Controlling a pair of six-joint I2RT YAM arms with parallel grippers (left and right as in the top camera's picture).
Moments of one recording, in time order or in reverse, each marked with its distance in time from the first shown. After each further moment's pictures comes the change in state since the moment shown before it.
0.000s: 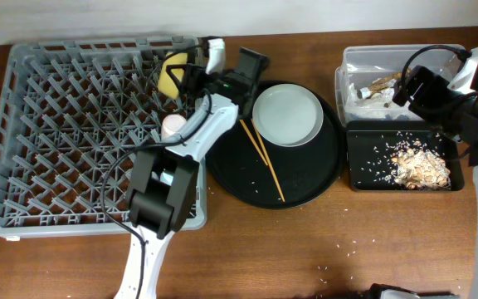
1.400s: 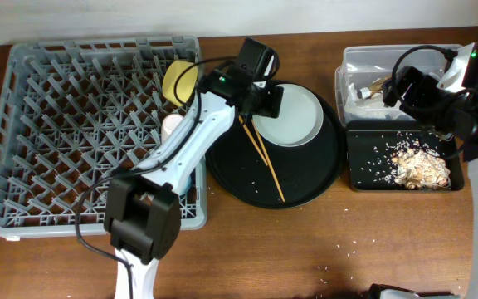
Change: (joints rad) left arm -0.042 -0.213 0.009 -0.326 1.354 -0.168; right arm 0.029 0.021 0.000 -0.008 -0.065 0.000
